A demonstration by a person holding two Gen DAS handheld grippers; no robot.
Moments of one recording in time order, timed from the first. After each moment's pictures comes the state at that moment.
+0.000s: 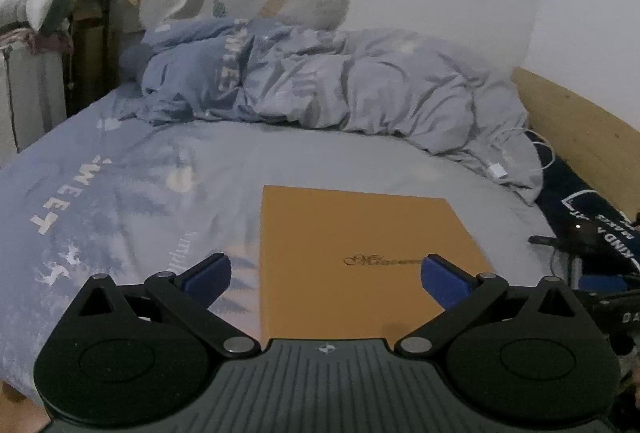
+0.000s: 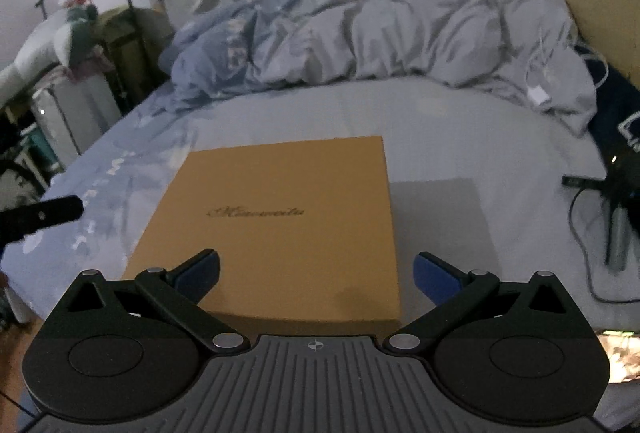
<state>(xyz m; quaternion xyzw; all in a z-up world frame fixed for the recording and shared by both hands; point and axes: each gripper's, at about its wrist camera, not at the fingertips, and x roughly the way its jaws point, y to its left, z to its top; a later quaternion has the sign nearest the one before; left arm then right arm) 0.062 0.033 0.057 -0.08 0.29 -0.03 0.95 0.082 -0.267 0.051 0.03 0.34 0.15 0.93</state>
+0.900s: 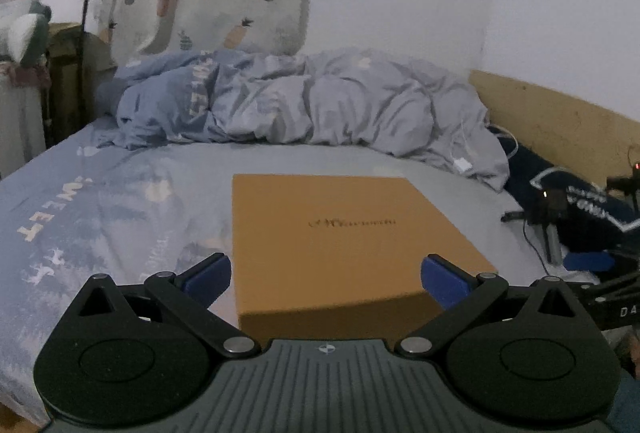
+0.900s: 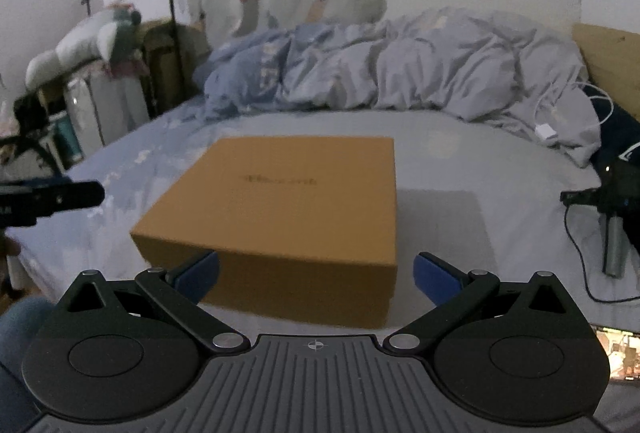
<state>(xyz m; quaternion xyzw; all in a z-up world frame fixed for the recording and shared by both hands) 0.005 0.004 0.018 -0.04 0.23 -0.07 0.97 0.006 -0.284 0.010 0.00 0.28 0.19 0.94</state>
